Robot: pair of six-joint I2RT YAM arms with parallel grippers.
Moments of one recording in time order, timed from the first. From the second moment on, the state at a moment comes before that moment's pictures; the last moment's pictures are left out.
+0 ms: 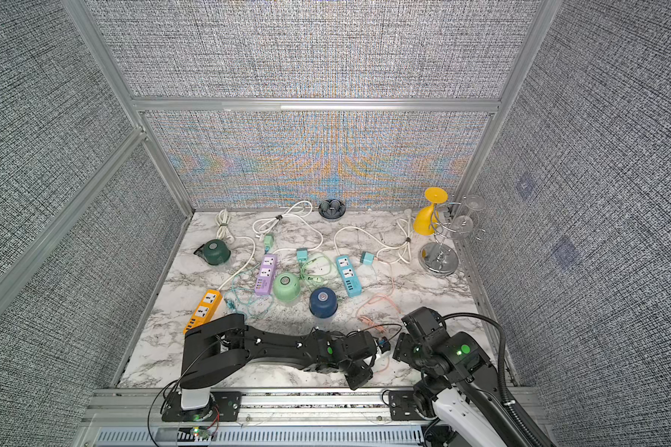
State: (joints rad) left arm -1.41 1.97 1.17 -0.23 0.16 -0.27; right arm 0.54 0.59 0.68 -1.34 0.05 0.90
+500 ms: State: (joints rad) left arm -1.45 1.94 1.14 -0.21 0.05 -0.28; right arm 0.54 0.59 0.71 -1.38 0.06 0.91
